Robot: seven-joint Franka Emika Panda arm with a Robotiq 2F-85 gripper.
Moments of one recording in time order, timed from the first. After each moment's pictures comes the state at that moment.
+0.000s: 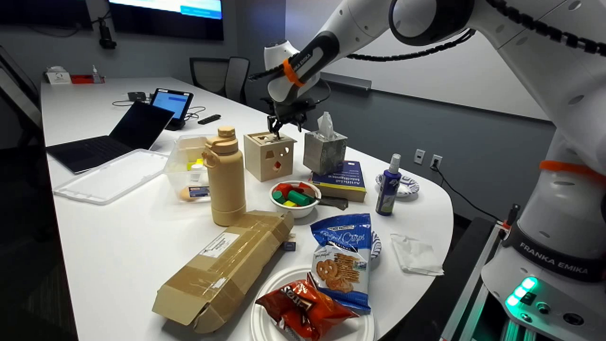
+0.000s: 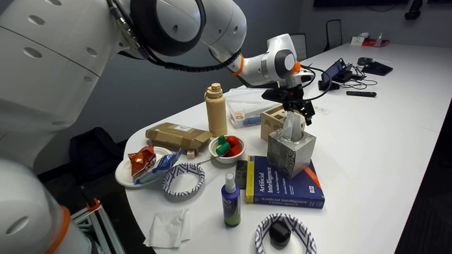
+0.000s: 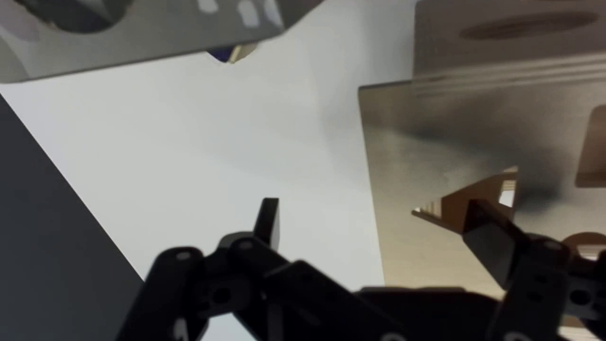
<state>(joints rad) 0.18 0.81 -0.24 -1.36 -0.25 2.32 0.51</state>
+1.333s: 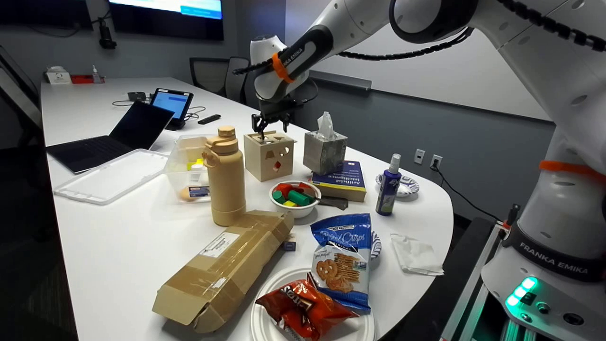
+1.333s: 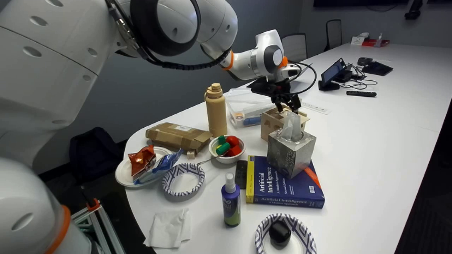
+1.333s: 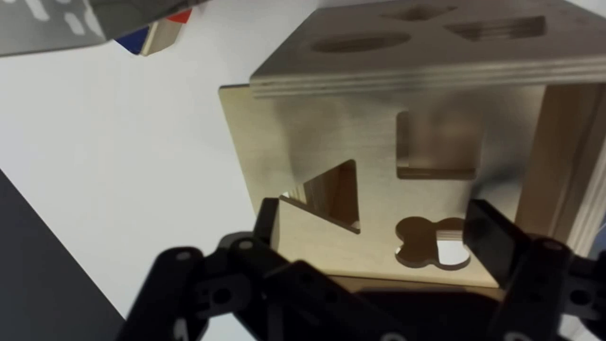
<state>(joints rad) 0.21 0.80 -0.19 -1.33 -0.24 2.32 0.51</state>
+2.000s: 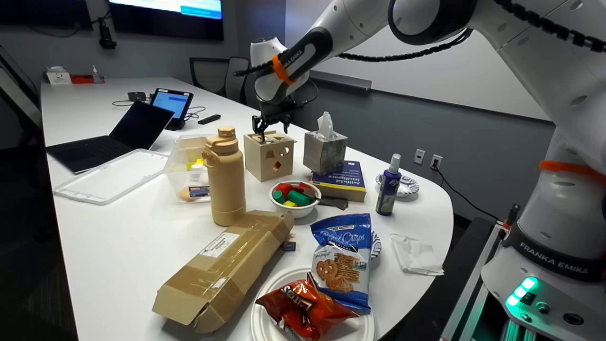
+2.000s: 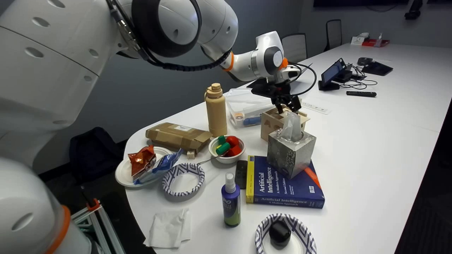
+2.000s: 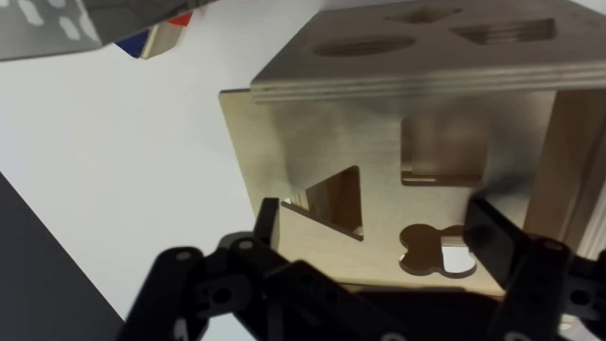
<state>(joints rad) 0.21 0.81 -0.19 -1.33 -0.24 2.32 0.51</state>
